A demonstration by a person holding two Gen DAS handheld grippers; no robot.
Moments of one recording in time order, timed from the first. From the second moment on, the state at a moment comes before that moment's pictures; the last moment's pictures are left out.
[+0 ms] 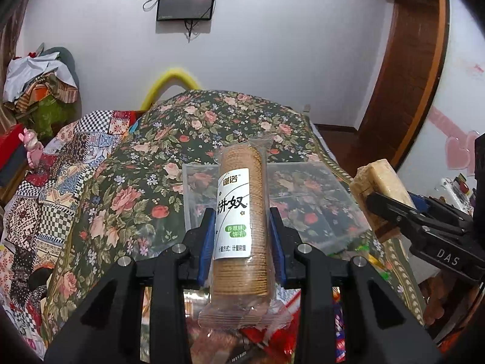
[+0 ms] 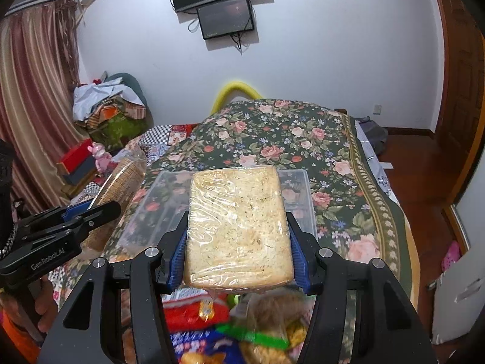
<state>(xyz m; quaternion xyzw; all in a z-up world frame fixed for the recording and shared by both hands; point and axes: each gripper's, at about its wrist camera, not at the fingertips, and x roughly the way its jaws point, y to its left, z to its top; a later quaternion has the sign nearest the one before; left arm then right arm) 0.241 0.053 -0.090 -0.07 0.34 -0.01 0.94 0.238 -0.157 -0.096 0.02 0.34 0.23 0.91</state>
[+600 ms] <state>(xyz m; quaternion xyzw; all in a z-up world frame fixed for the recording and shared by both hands) 0.322 0.045 -0.140 -0.04 0.42 0.00 0.91 0.309 -0.127 -0.137 -0.03 0.42 0.22 0.88</state>
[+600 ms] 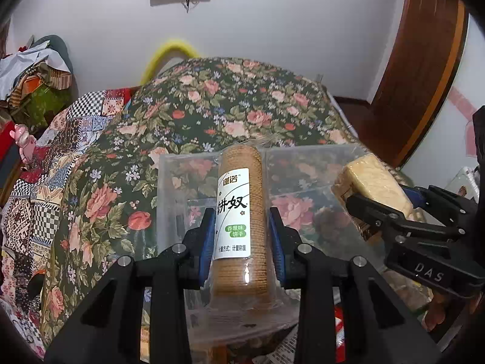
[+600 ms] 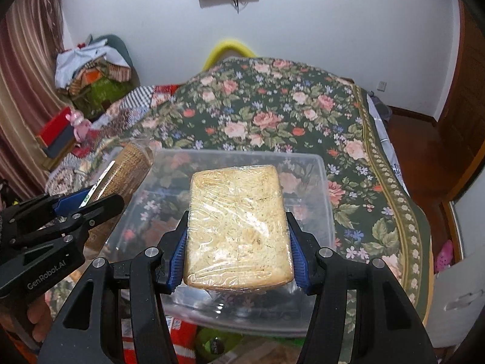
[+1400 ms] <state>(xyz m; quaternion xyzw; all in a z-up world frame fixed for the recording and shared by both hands) 0.284 0.049 -0.118 -0.04 0.40 -0.02 0.91 0.279 -0.135 -0.121 -0.04 0.41 0.22 0.88</state>
